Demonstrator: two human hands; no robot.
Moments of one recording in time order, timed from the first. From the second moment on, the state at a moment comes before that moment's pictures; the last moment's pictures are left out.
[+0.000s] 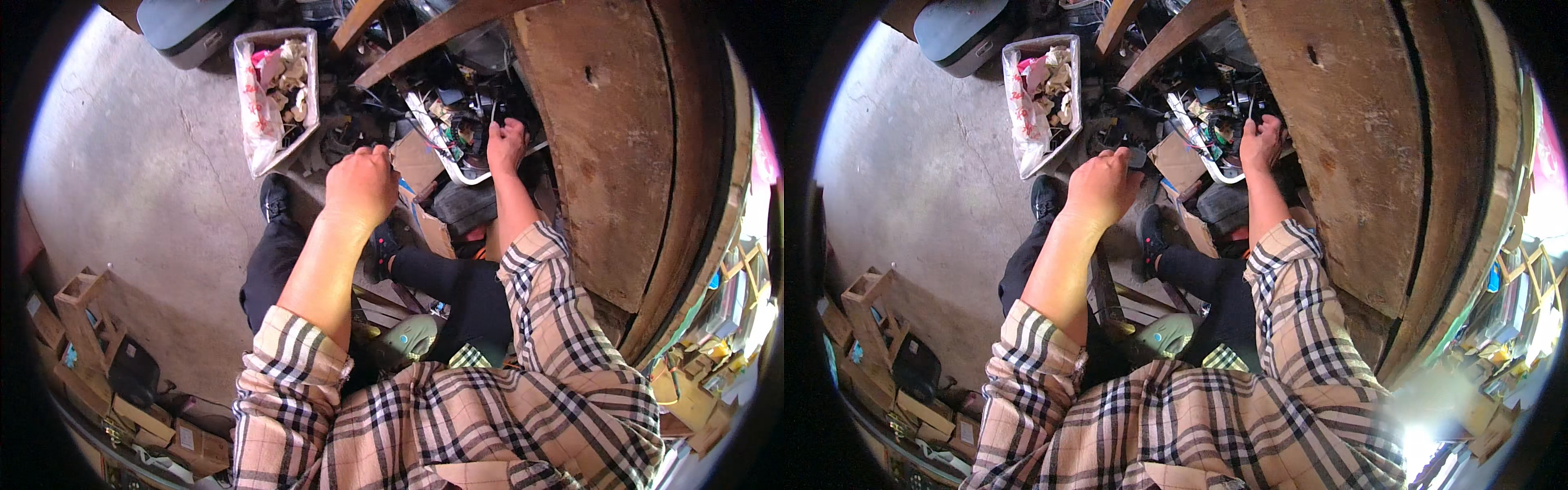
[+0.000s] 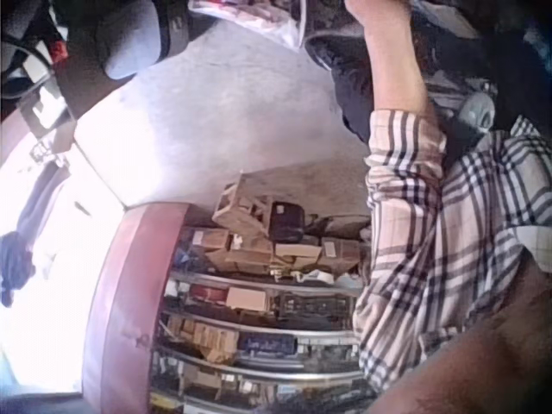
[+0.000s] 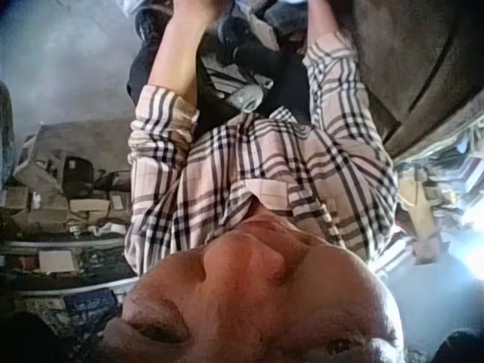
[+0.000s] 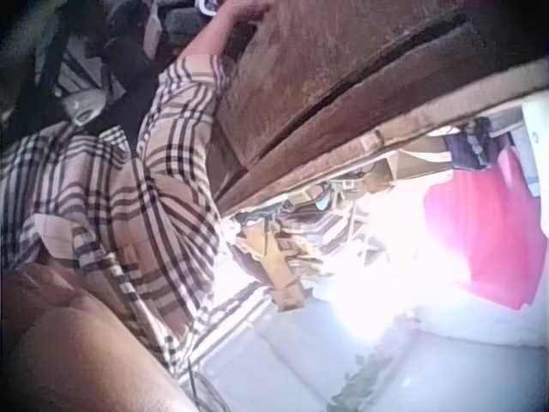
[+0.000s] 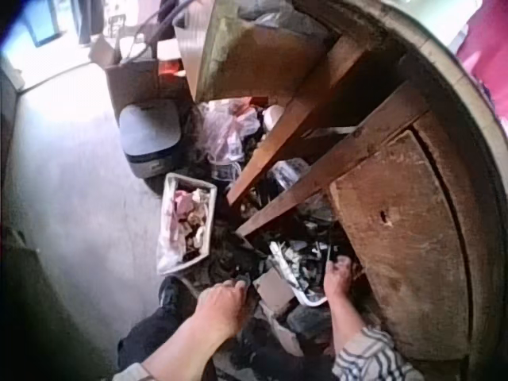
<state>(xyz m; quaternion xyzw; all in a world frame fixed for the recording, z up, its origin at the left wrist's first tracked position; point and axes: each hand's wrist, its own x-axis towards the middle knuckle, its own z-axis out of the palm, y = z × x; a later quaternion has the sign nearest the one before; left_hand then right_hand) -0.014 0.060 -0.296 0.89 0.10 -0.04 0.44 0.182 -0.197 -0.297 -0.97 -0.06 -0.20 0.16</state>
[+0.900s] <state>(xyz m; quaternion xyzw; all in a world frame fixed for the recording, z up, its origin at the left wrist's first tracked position) -0.019 0.062 -0.286 0.90 0.10 -0.05 0.43 0.149 -0.191 -0.231 -0.96 -0.09 -0.24 0.07</state>
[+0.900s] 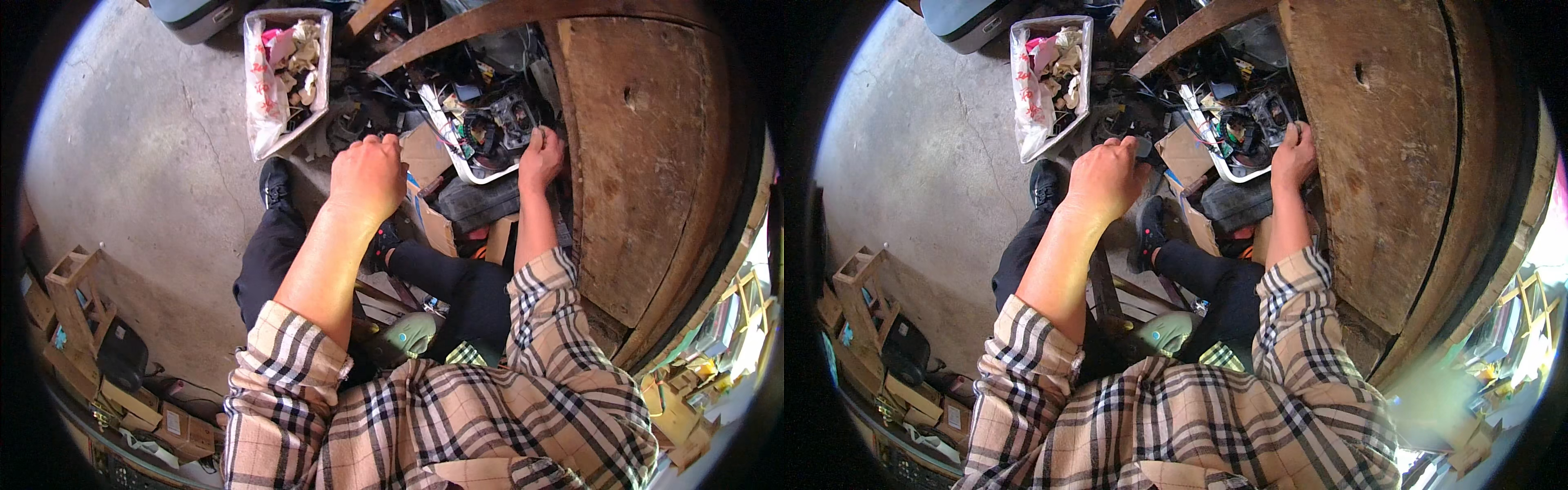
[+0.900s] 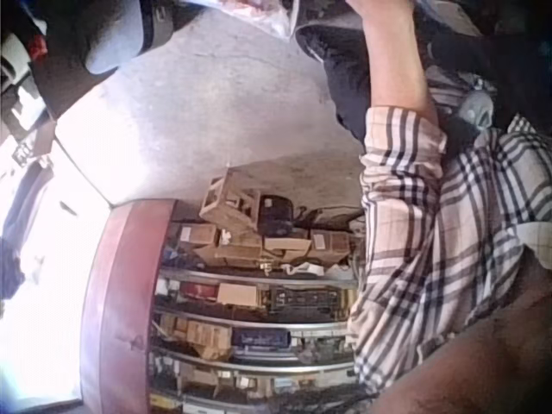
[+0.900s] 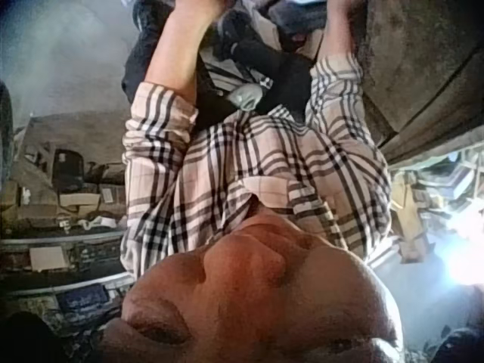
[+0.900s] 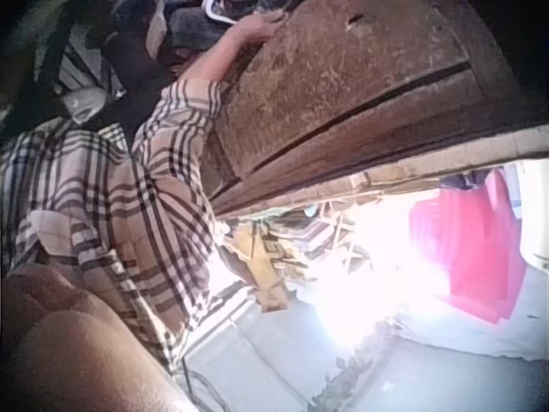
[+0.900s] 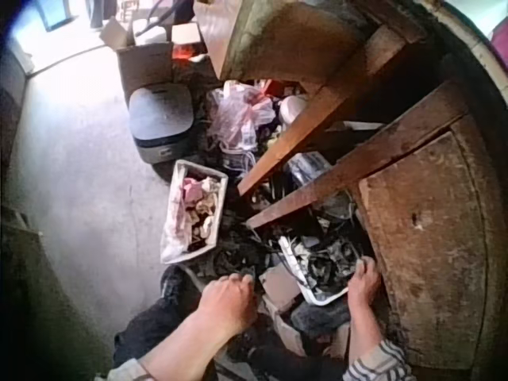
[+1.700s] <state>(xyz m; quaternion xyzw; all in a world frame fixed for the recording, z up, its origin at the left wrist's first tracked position) -0.020 0.075 -0.305 0.91 0.13 -0.03 0.40 -0.018 -0.179 -0.207 -0.90 -0.41 -0.14 0.03</state>
